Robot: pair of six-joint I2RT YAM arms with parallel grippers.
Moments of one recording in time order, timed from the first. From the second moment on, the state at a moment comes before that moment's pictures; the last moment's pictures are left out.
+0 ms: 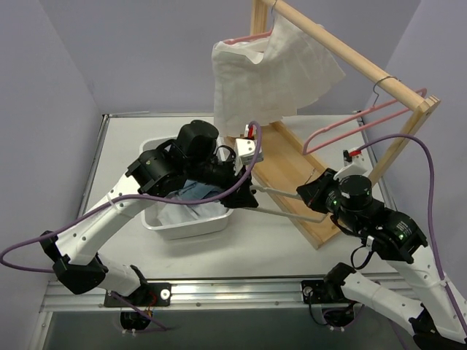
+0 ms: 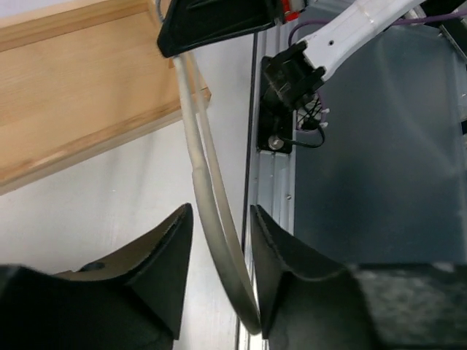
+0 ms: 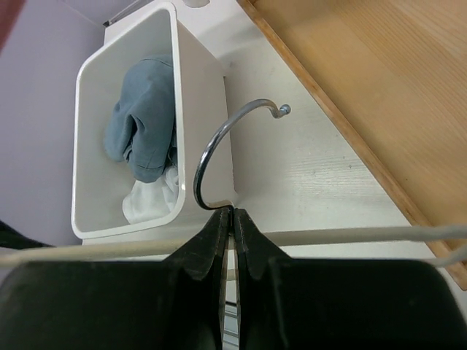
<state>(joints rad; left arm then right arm) -0.91 1.43 1.74 -0.84 0.62 0.05 0.68 0.75 1.12 -0.84 0.26 0.81</state>
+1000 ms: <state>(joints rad) -0.72 1.63 2.13 -0.80 0.33 -0.05 0.68 0.45 1.22 -0.84 0.11 0.75</state>
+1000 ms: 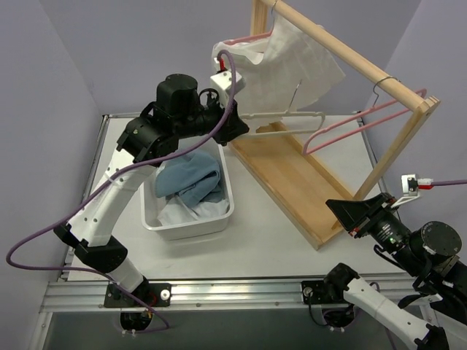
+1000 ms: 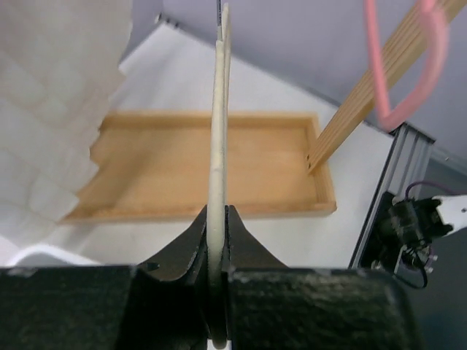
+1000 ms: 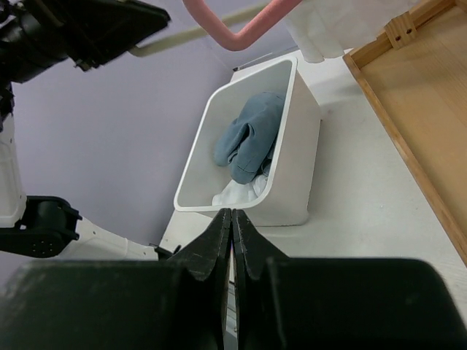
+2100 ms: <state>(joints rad) -0.71 1.85 2.29 -0.29 0.70 -0.46 0.67 0.45 1.22 -0.86 0.11 0.80</state>
